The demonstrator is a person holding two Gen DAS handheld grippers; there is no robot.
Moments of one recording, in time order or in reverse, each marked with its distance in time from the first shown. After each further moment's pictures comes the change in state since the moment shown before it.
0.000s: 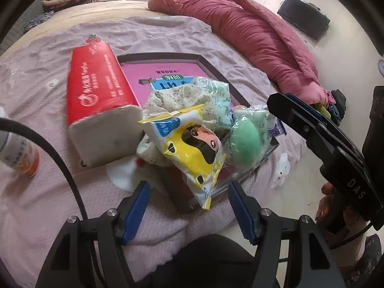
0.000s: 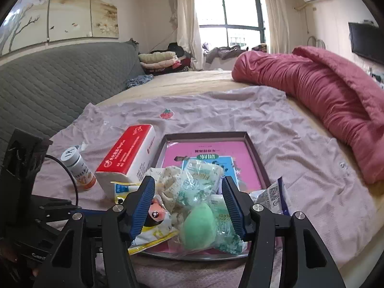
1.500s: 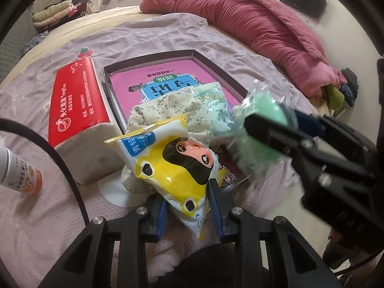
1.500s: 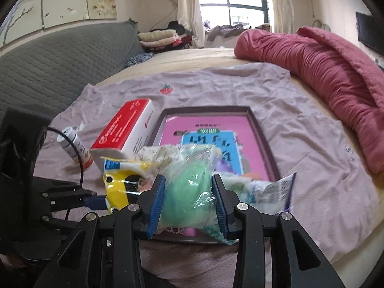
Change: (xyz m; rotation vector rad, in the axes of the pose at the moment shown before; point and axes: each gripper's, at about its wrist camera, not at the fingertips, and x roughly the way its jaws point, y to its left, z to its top) left arm 0.031 -0.036 0.012 0.115 0.035 0.122; right arm 0.024 -0.007 -0.016 0.016 0.157 0.031
